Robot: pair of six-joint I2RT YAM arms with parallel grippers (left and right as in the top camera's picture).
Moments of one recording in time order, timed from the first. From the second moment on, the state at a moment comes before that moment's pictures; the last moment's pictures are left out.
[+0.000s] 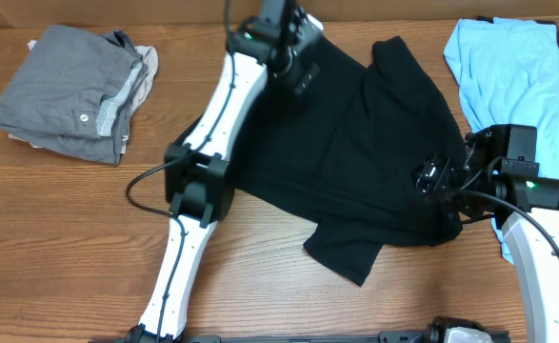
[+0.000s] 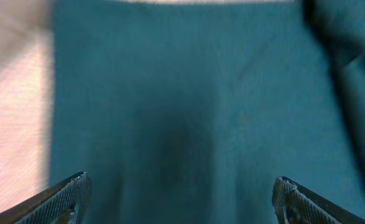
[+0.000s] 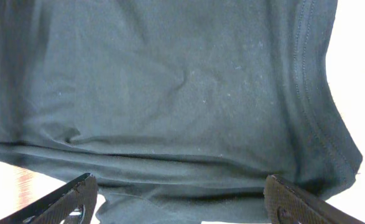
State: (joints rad) left arm -0.38 2.70 2.65 -0.94 0.16 0.32; right arm -0.15 1.25 0.97 -0.89 -0.29 0.34
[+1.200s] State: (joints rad) left arm -0.07 2.80 2.72 -1.58 0.00 -0.14; right arm -0.15 1.55 0.98 -0.51 -0.28 0.32
